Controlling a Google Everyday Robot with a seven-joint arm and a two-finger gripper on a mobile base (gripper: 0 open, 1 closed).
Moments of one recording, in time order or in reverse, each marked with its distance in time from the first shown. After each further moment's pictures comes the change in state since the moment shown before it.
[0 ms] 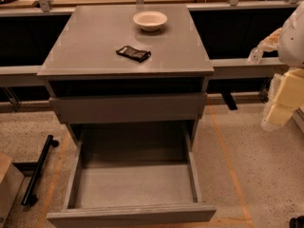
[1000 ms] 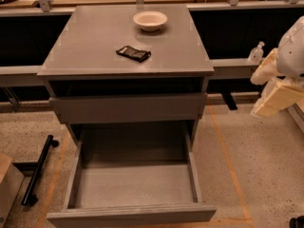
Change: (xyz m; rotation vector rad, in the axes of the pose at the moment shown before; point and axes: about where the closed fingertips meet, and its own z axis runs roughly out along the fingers) arm 0.009 -0.001 0.022 -0.007 -0.023 -0.003
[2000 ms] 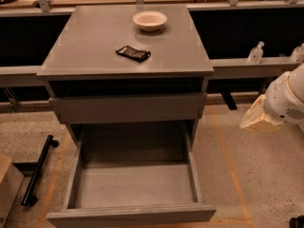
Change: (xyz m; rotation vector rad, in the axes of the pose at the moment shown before) arm 0.040 0.011 0.100 -0.055 -0.107 0.117
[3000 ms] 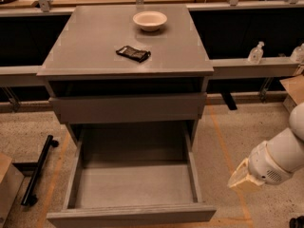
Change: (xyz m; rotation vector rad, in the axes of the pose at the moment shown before) arm 0.073 0.092 0.134 -0.306 -0.033 0.137
